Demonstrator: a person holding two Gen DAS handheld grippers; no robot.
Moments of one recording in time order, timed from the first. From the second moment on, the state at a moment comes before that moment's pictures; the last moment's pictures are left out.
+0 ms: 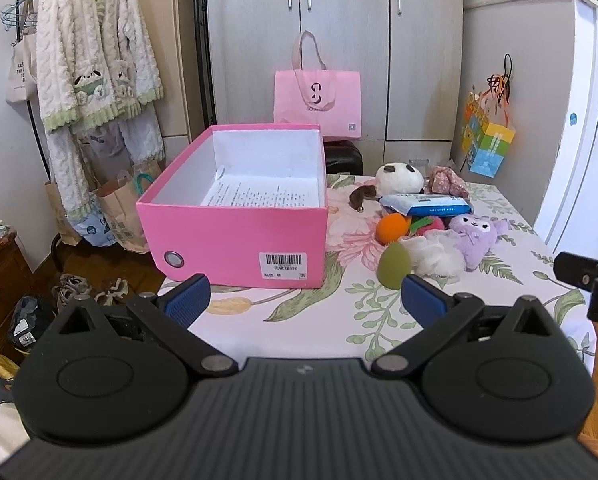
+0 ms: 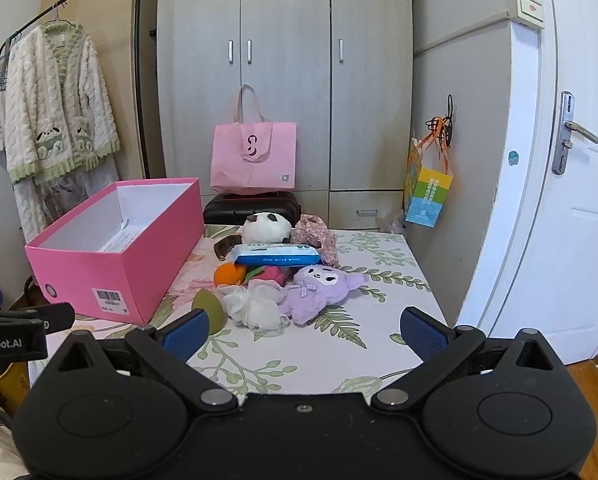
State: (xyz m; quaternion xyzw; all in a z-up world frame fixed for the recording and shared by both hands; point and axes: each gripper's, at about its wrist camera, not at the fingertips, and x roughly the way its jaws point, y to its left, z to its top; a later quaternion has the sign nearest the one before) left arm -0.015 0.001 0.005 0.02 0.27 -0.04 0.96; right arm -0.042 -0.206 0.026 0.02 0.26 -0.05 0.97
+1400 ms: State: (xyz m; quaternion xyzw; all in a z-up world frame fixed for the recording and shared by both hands) left arm -0.018 0.004 0.005 0.01 0.22 -0.06 0.97; right arm -0.039 -0.200 0.026 0.00 0.26 -0.03 0.96
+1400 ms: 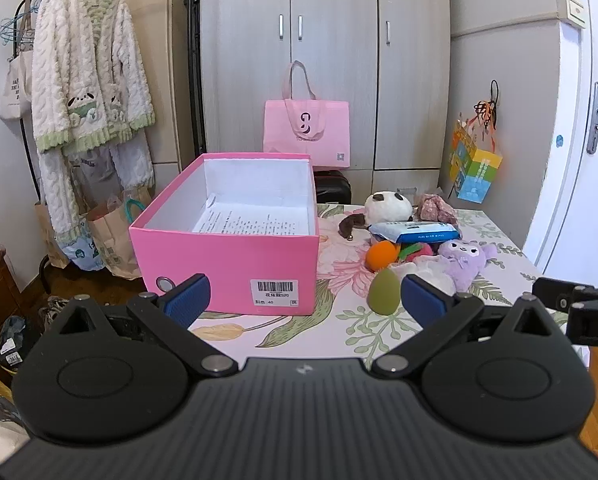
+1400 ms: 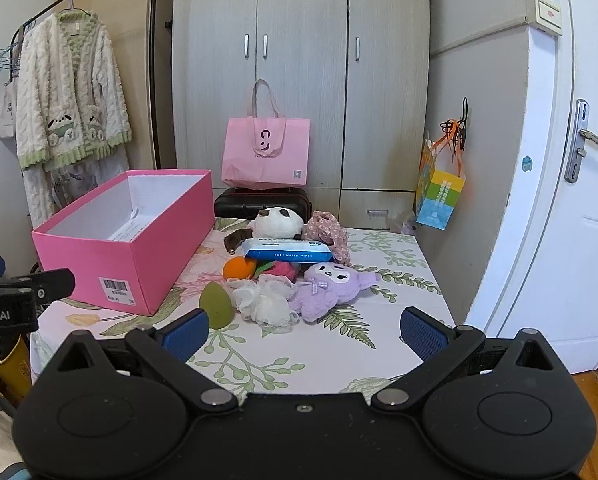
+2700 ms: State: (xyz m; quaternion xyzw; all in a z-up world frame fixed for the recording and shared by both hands) left arm 0.113 -0.070 -0.110 0.04 0.28 -0.18 0.94; right arm 0.111 -0.242 -0.059 0.01 0.28 0.23 0.93
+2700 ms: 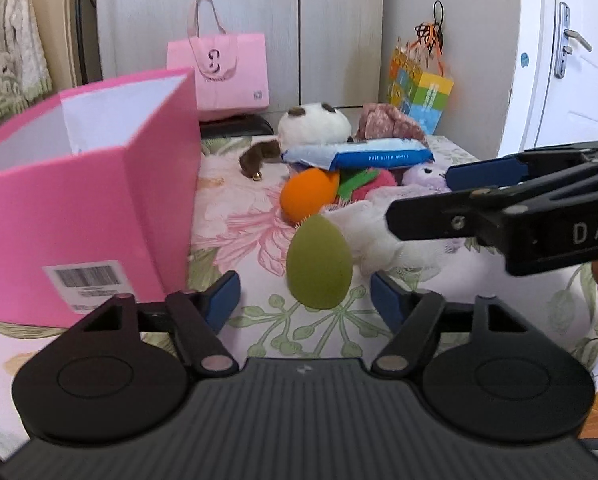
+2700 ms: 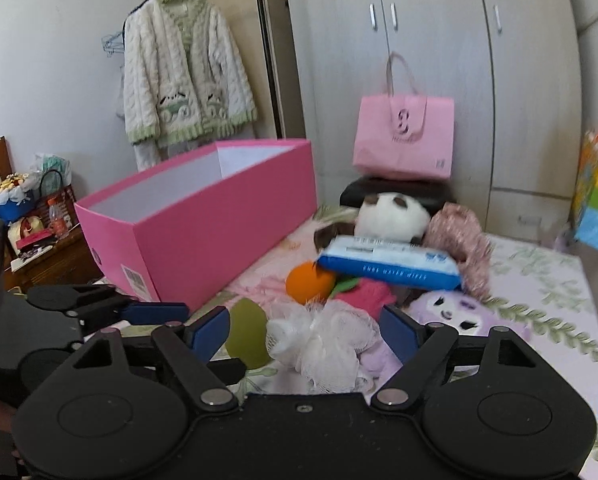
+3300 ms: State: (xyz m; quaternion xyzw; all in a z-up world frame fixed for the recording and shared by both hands) left arm 0.132 -0.075 -0.119 0.01 0.28 -0.19 0.94; right arm 0.153 -0.243 -0.088 0.03 0.34 0.23 0.91
